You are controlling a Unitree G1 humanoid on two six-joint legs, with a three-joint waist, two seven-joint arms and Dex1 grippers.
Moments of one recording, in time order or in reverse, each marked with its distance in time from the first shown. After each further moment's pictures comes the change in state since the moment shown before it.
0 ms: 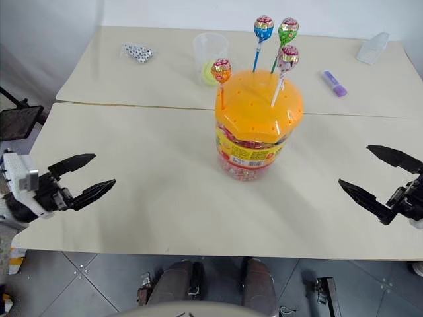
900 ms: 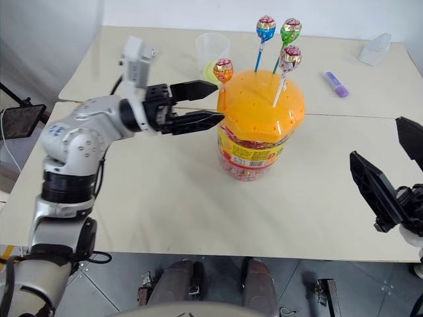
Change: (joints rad) left arm -0.954 -0.288 -0.525 0.229 -0.111 0.428 0.114; right arm 0.136 0.242 -0.115 -0.571 0.465 0.141 -0.489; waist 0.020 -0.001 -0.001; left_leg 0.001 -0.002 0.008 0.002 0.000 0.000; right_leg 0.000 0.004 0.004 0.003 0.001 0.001
